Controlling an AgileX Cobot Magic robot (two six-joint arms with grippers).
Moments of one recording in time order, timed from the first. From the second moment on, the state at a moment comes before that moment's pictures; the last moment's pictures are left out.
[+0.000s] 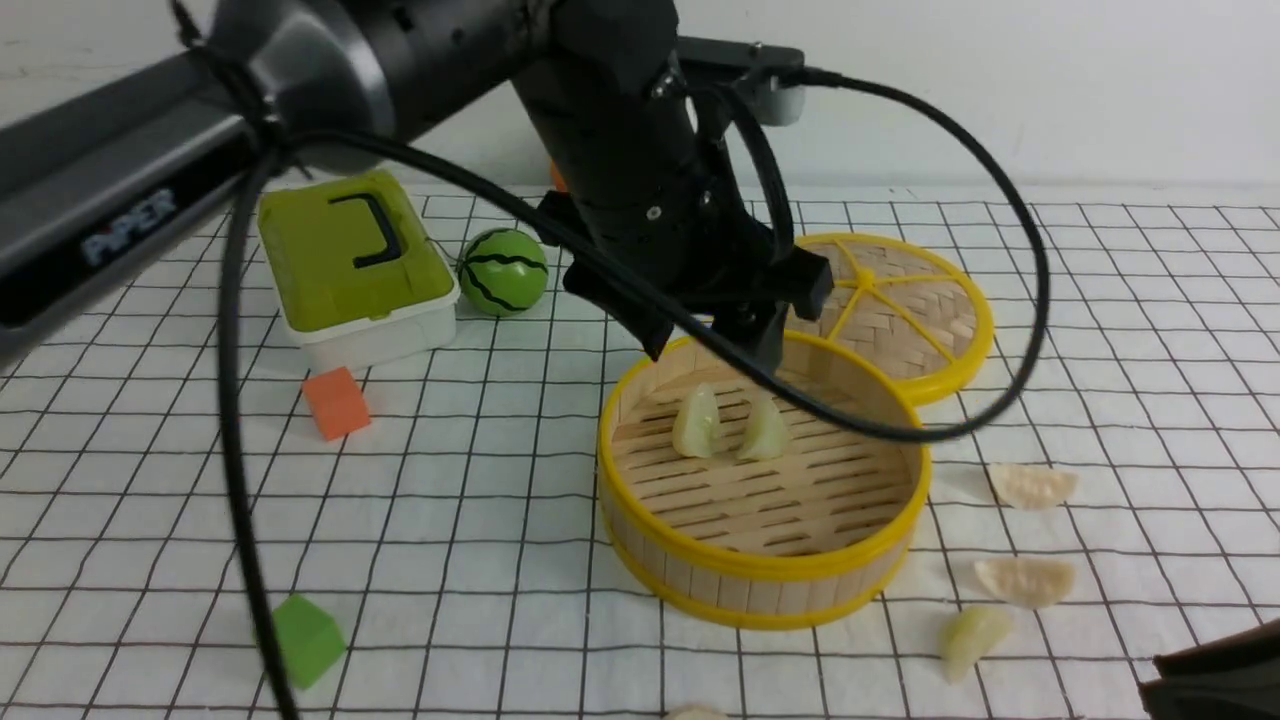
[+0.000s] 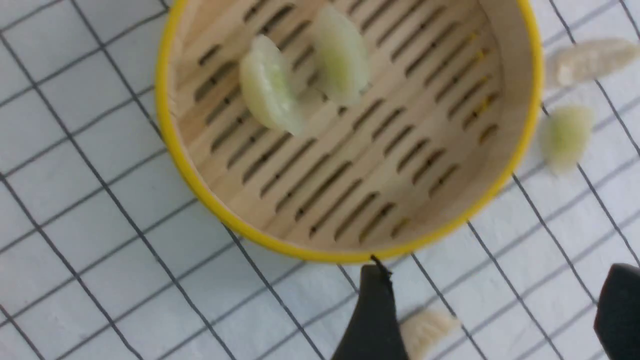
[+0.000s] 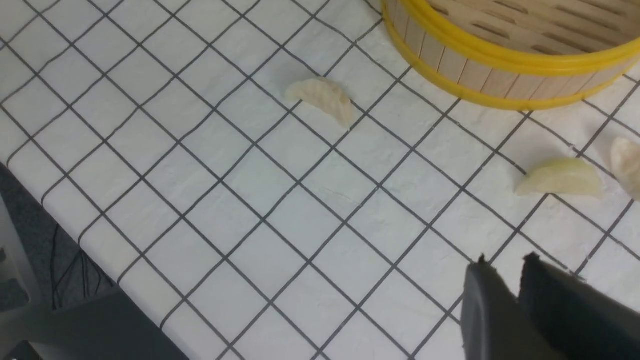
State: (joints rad) right arm 0.47 0.77 -0.78 0.30 0.96 -0.27; left arm -0.68 1.88 -1.93 -0.10 1.24 -0.06
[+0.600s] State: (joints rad) right arm 0.47 0.74 -0.78 0.09 1.04 -0.19; left arm -0.82 1.87 -1.39 -0.12 0.98 0.24
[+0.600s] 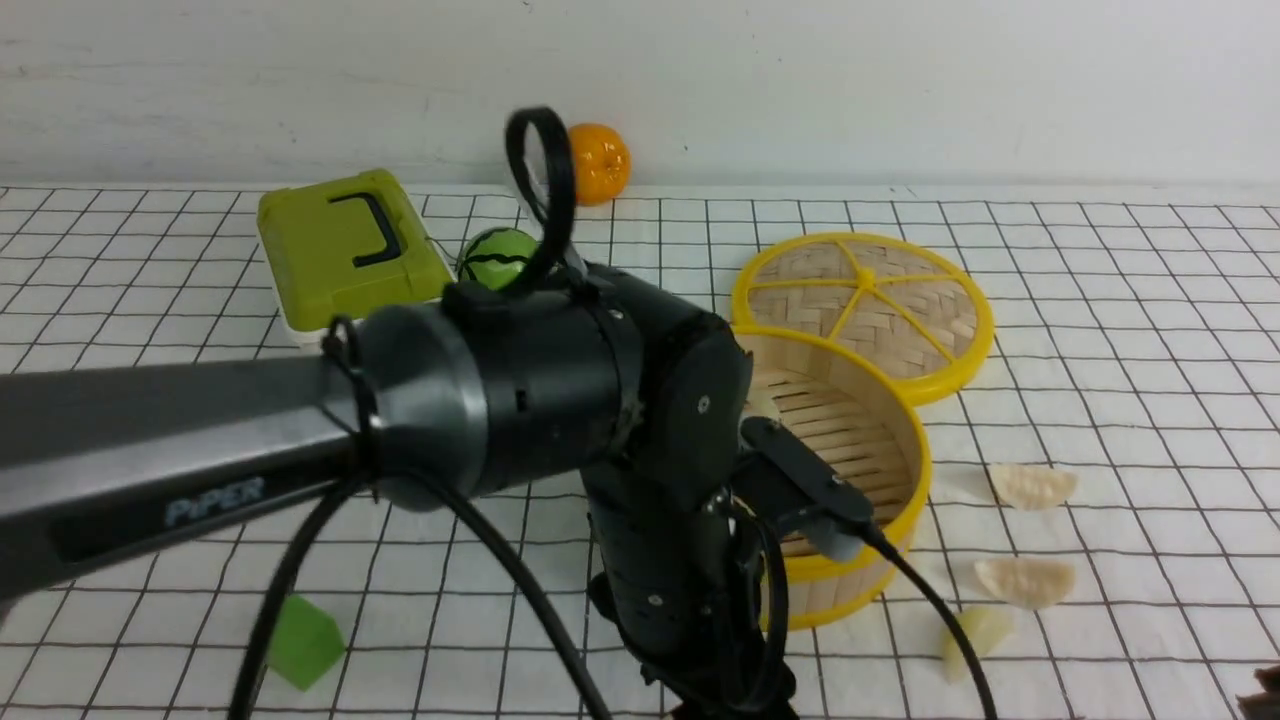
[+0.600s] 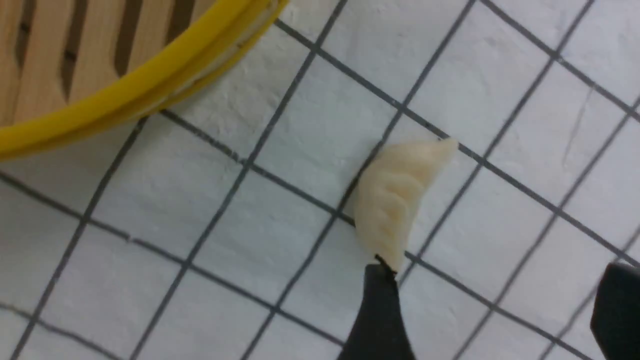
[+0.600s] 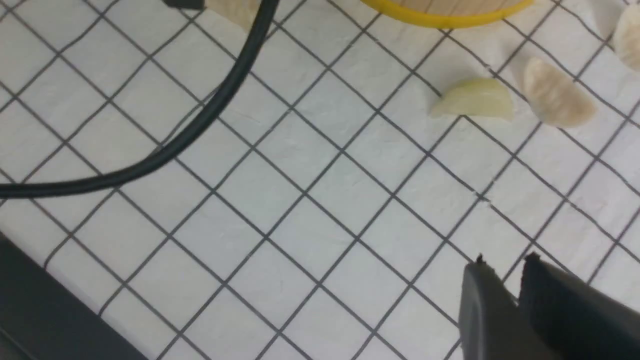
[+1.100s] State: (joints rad) right arm 0.47 0.59 -0.78 0.05 1.07 -0.17; left arm -0.82 2.01 -1.40 -0.06 0.93 0.19
